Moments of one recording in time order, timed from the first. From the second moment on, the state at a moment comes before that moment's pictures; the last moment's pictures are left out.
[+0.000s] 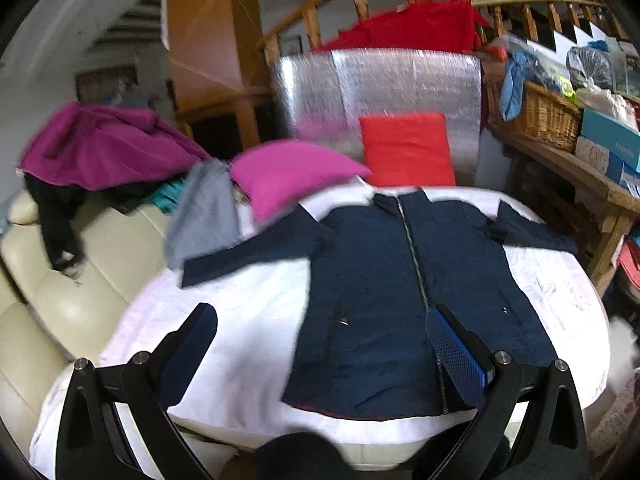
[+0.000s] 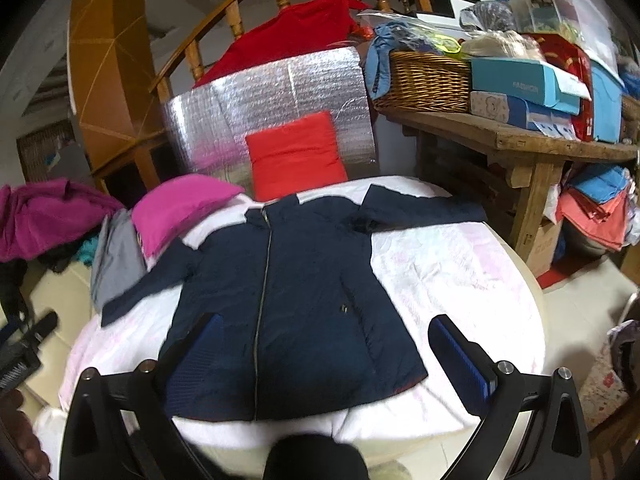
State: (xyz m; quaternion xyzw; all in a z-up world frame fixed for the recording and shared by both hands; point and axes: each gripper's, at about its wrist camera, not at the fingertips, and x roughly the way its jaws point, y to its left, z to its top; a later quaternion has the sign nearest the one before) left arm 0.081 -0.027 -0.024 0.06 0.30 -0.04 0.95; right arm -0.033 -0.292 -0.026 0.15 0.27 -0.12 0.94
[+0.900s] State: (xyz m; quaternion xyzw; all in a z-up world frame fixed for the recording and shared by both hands) left arm 0.369 -0.130 -0.263 0.04 0.51 -0.02 0.86; right arm 0.255 -0.723 -0.246 0.58 0.24 -0.21 0.75
